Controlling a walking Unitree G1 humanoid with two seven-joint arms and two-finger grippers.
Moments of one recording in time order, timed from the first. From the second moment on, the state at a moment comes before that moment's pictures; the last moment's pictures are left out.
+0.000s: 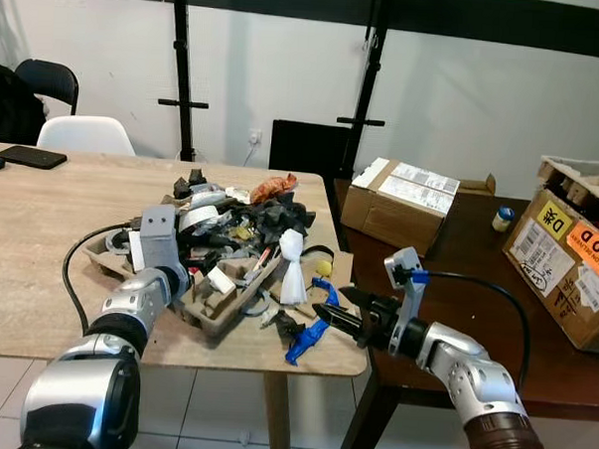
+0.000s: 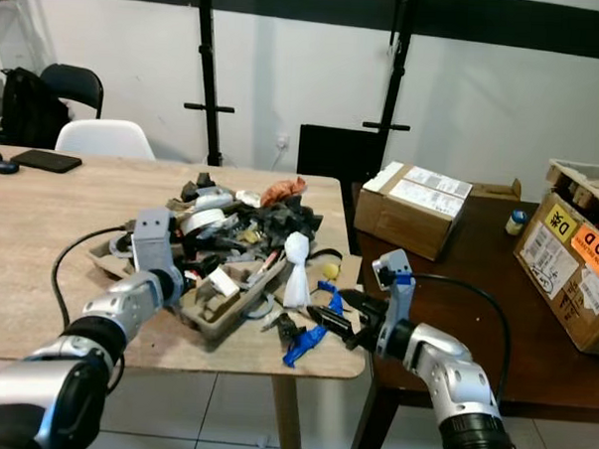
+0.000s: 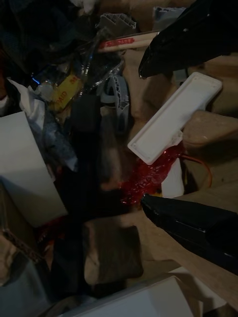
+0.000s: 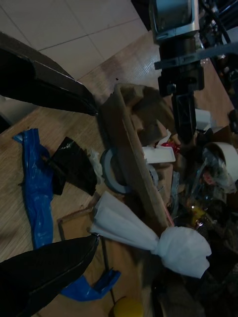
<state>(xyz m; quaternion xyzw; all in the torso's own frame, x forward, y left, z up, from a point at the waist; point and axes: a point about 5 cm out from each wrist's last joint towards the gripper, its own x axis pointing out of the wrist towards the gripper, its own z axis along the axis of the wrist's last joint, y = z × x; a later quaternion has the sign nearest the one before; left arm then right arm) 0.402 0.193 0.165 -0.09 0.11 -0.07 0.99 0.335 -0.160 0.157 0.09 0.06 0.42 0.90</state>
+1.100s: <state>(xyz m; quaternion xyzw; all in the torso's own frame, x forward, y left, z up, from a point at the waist) 0.409 0.196 0.193 -0.10 0.09 -0.11 0.99 0.309 -0.105 0.186 0.10 0.03 0.48 0.87</state>
